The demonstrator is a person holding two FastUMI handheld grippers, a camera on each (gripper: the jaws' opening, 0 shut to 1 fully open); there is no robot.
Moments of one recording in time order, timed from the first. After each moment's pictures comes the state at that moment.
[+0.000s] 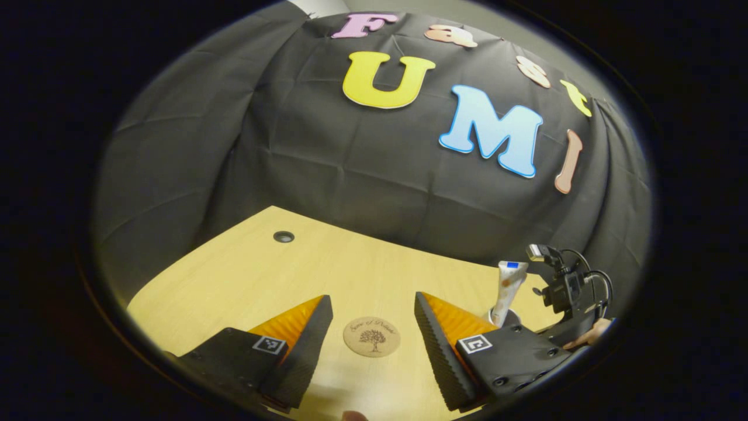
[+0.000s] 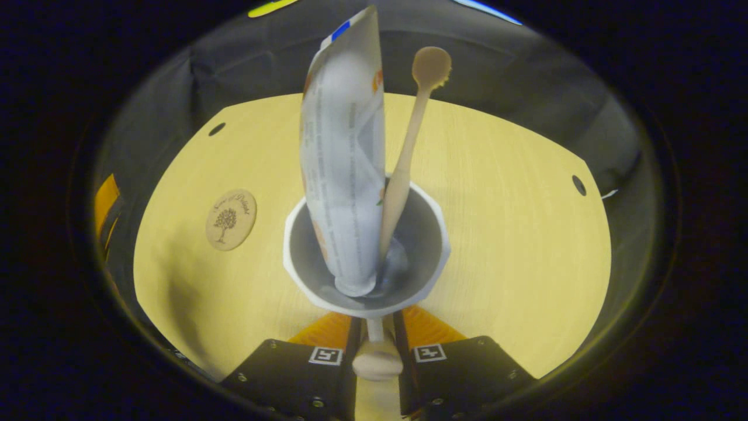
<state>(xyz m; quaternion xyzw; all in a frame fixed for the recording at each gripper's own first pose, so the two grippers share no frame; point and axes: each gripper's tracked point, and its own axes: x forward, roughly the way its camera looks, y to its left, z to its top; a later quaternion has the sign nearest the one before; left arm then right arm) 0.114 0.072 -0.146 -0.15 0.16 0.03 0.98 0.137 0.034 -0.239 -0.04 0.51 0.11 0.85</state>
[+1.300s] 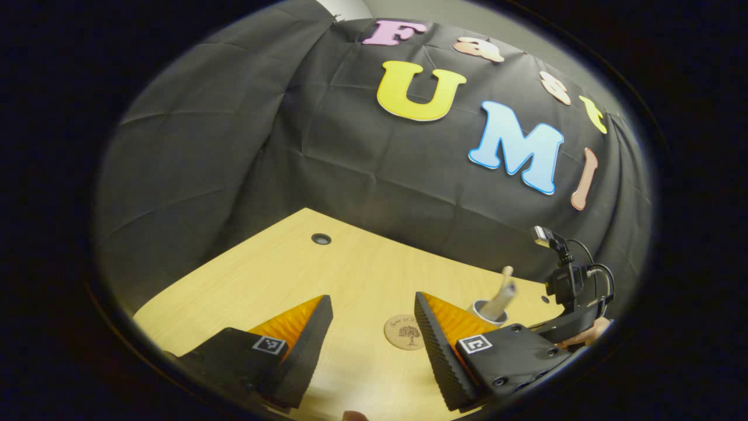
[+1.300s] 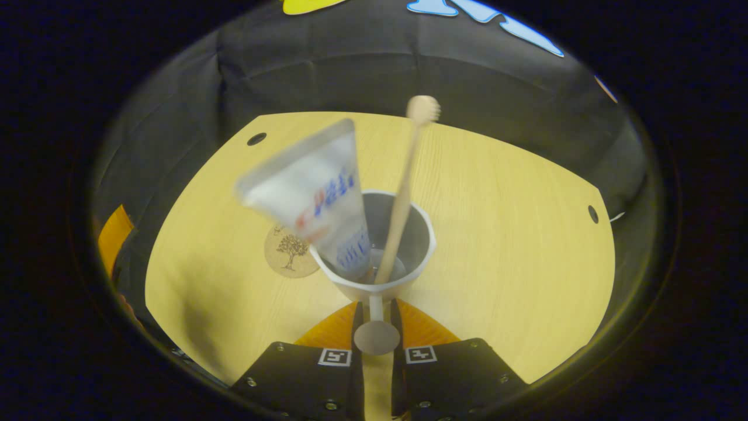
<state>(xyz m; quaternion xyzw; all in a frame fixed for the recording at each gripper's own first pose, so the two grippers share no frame) 0.073 0.150 -0.137 -0.17 0.15 0.07 0.97 0.137 0.134 -0.201 -0.05 0.47 0.16 0.87</state>
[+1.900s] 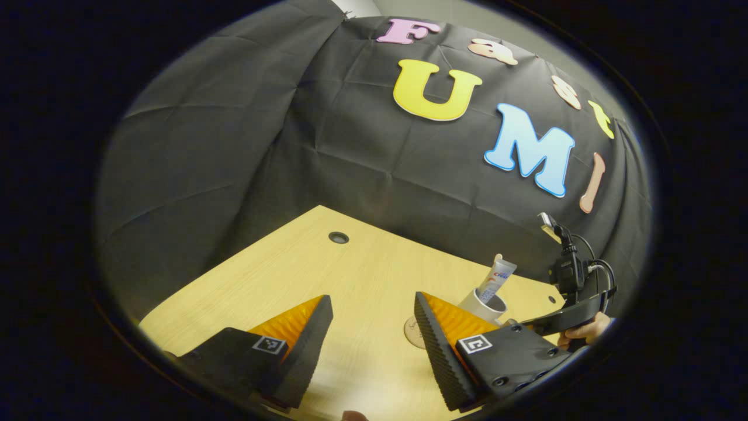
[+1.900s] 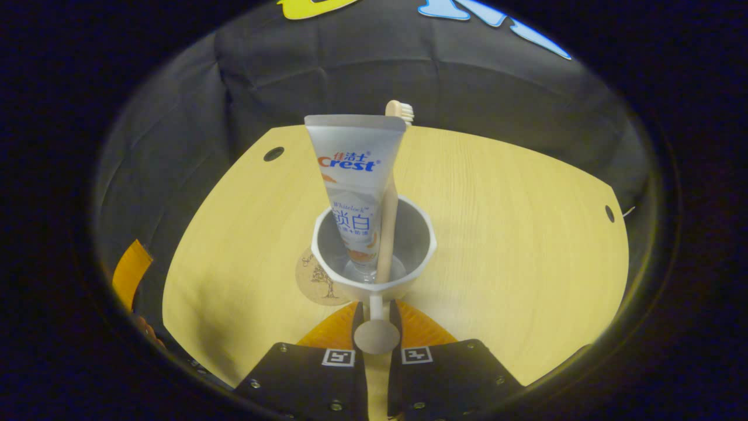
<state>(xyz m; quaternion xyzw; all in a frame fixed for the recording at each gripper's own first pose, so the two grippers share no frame) 0.070 0.188 -0.148 -0.18 0.15 0.09 0.97 0.149 0.160 -0.177 -0.01 0.45 0.18 0.87</state>
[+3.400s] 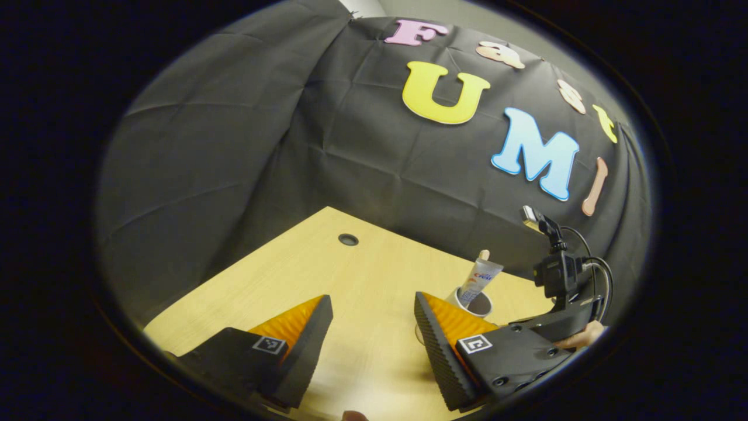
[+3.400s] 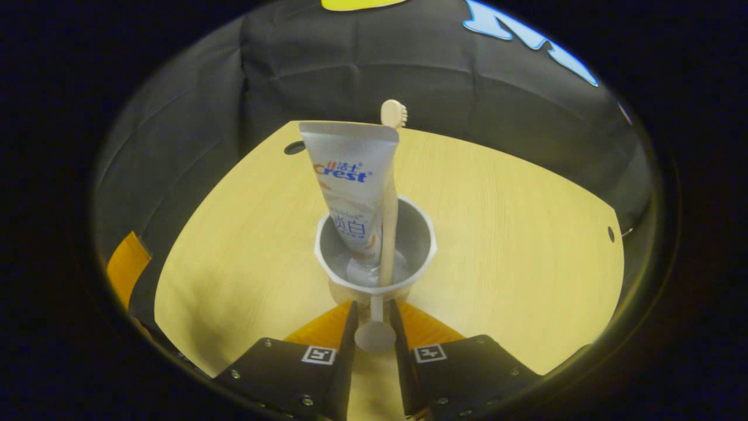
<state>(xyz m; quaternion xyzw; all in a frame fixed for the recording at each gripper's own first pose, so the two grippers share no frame) 0.058 0.207 -0.144 -0.18 0.15 0.09 0.97 0.149 0.164 -0.177 -0.06 0.43 0.19 0.88</state>
